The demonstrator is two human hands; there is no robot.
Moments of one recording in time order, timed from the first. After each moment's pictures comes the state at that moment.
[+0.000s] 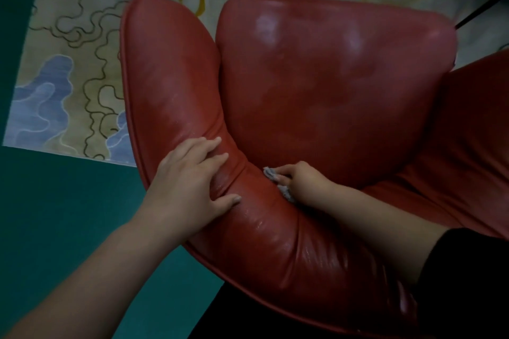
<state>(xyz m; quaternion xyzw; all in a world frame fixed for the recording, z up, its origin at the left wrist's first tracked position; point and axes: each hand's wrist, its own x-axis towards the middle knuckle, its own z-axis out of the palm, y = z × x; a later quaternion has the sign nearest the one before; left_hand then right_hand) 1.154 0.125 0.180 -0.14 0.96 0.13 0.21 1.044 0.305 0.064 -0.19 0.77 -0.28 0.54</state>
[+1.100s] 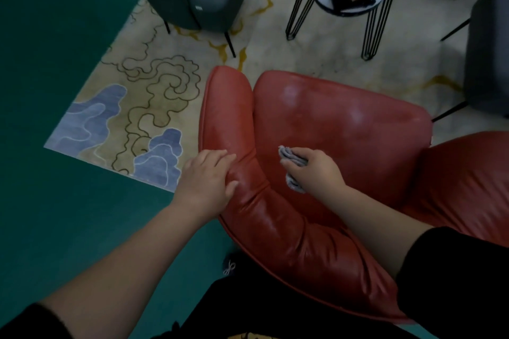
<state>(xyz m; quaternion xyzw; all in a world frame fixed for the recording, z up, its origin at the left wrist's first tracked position) 1.191 0.109 0.227 -0.23 0.97 0.07 0.09 1.026 0.275 0.182 -0.23 0.88 -0.30 0.29</state>
